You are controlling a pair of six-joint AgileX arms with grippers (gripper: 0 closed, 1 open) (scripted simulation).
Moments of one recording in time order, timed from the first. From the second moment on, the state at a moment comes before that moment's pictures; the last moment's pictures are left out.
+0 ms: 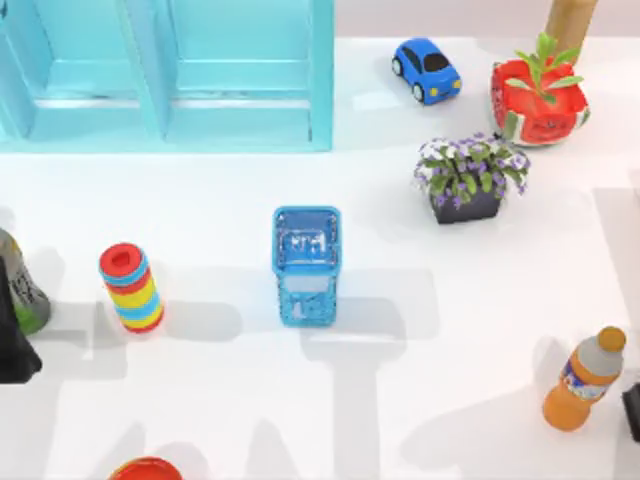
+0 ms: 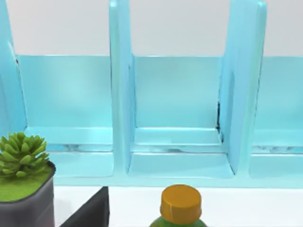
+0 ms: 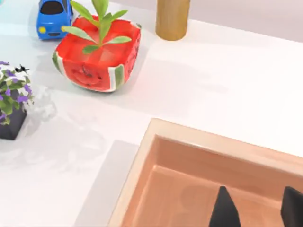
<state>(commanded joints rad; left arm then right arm) 0.00 0.00 0.00 0.00 0.00 0.00 -0.67 1.18 0.93 -0.50 -0.81 -0.62</state>
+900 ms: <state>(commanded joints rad) 0.00 0.00 0.00 0.00 0.00 0.00 -0.60 1.24 0.78 -0.23 -0.75 -0.55</state>
